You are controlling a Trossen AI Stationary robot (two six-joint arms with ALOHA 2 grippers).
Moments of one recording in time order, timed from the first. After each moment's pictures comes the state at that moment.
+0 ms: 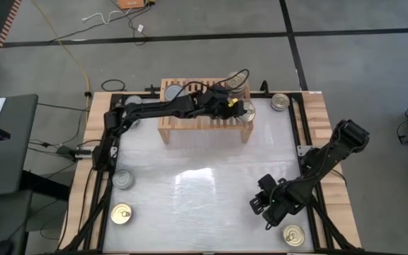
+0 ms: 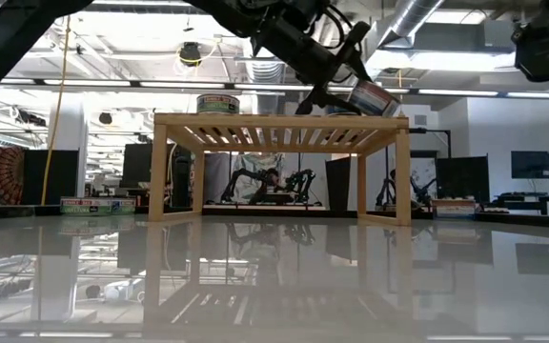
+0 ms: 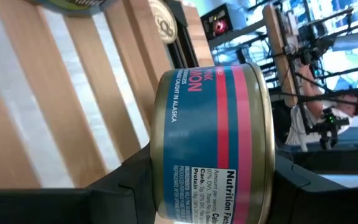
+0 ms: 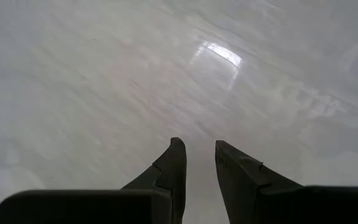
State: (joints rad) left arm 0.28 2.06 1.85 -0.23 0.02 -1.08; right arm 0.77 1.55 0.91 -0.79 0.42 1.77
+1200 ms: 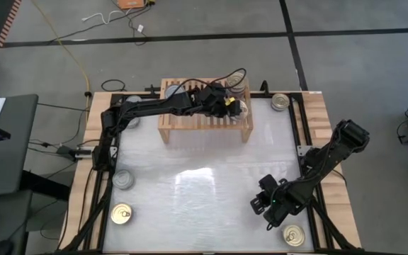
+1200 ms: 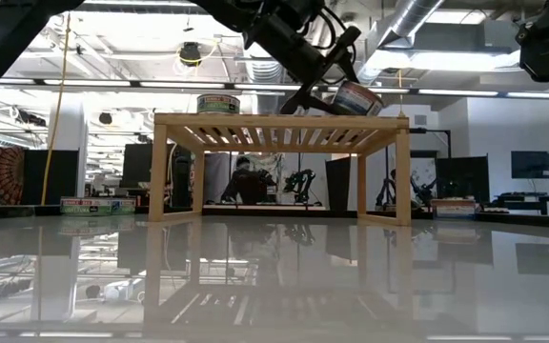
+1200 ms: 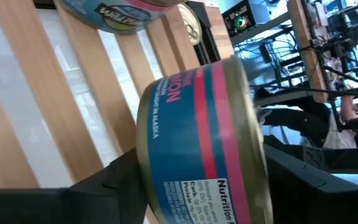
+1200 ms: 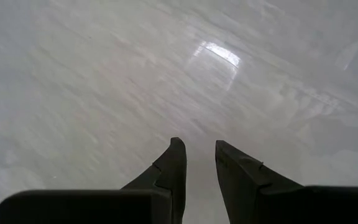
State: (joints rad) left arm 0.30 2.03 1.85 -0.34 -0.01 -1.01; right arm 0.79 1.55 0.91 -0.80 0.42 1.79
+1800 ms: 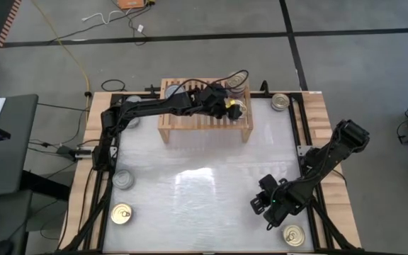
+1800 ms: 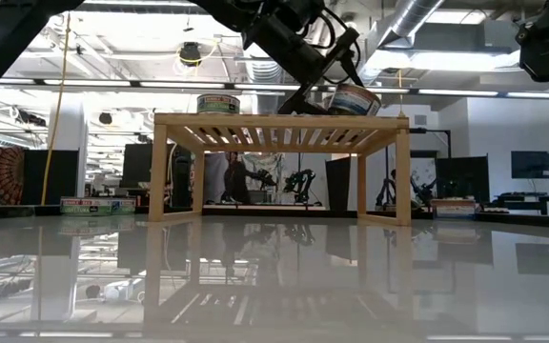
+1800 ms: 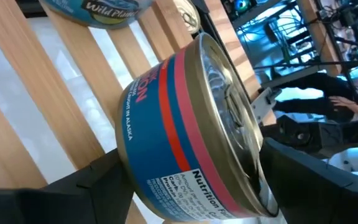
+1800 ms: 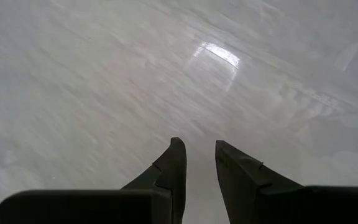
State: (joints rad) left arm 0.30 2.03 1.85 -0.37 0.00 -0.87; right arm 0.79 1.55 0.91 -0.80 0.42 1.79
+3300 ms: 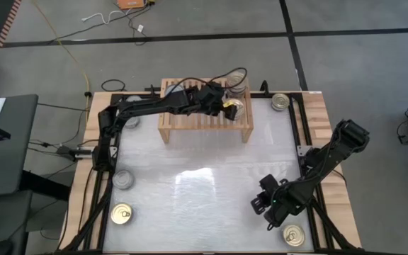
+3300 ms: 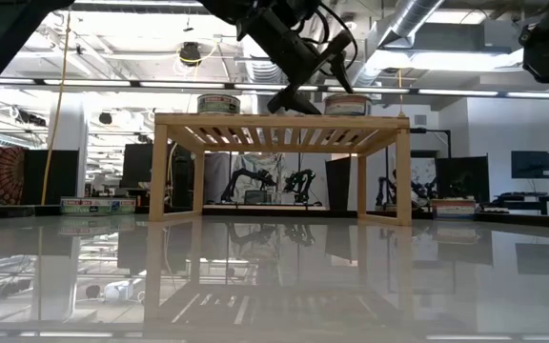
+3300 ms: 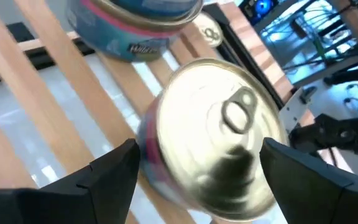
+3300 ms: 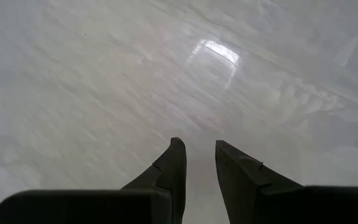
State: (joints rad) left arm 0.29 1.99 1.85 -0.45 -0.11 -0.72; right arm 0.79 1.54 0.91 -0.81 0.41 1.81
